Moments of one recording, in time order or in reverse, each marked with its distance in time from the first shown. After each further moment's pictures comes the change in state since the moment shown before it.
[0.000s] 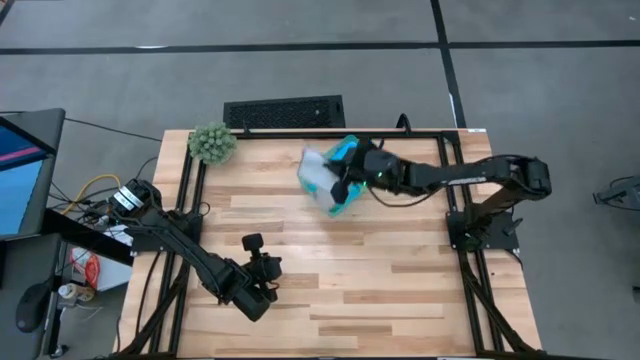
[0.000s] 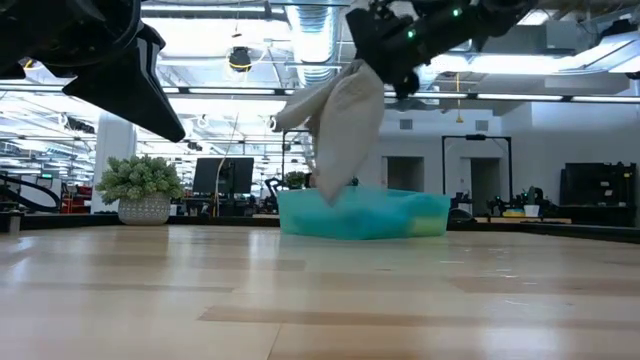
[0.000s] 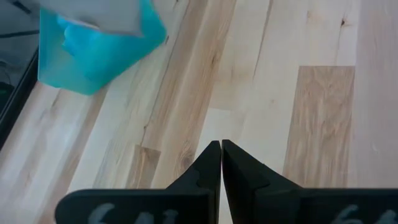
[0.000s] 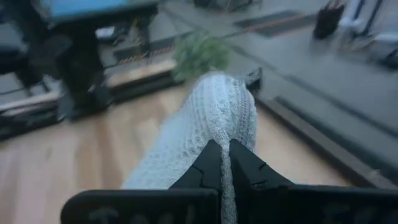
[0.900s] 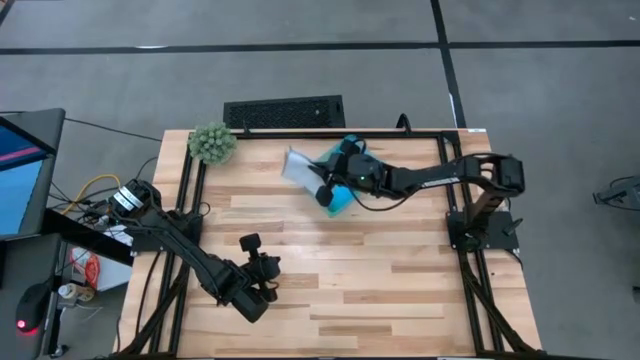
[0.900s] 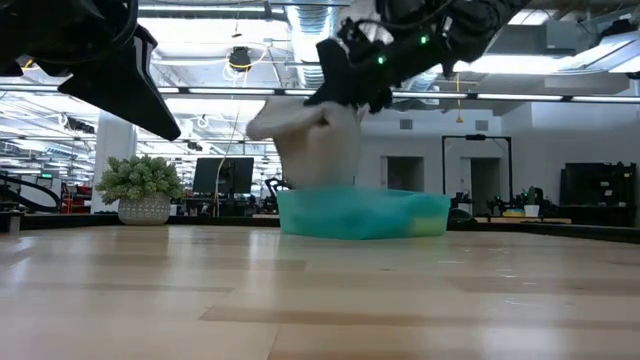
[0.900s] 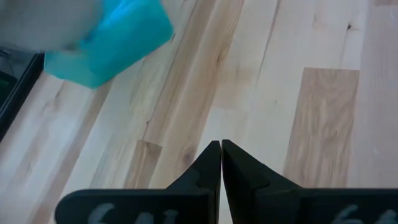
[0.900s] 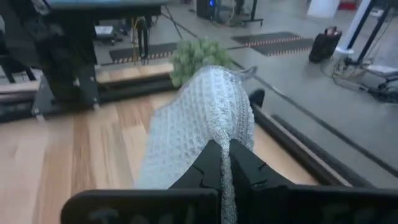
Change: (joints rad) left arm -0.011 0.001 0.000 -0.026 -0.019 -0.073; right arm -0.028 0.192 0.058 0.191 -0.005 -0.136
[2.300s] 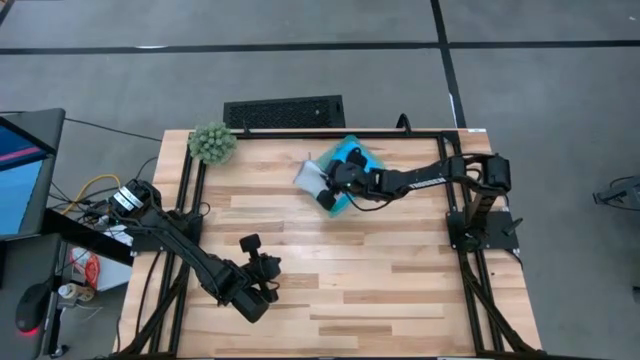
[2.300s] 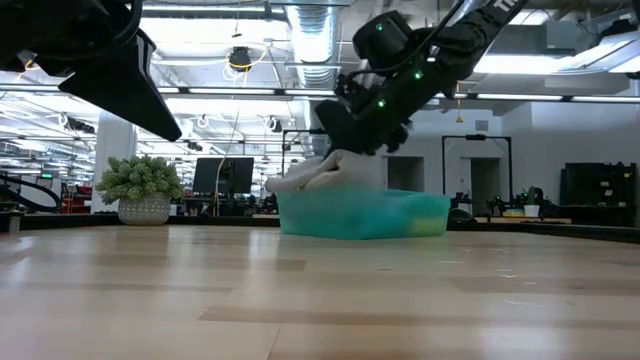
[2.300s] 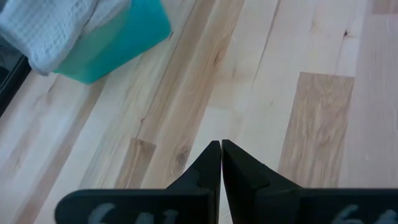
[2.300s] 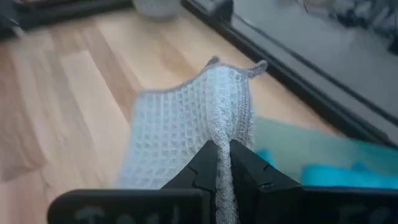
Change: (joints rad) left arm -0.001 0.001 0.000 0.013 0.010 -0.034; right arm -0.009 0.092 0.009 -0.225 0.106 0.147
